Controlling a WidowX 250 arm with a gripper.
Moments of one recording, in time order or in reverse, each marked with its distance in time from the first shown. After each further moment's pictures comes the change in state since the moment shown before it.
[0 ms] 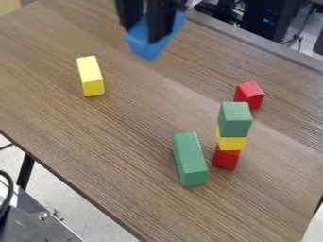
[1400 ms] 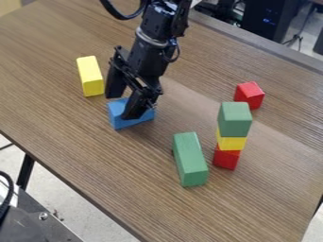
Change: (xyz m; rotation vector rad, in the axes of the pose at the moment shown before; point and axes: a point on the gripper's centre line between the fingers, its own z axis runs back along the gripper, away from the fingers) arm -0.010 0.061 -0.146 0.159 0.438 -0.208
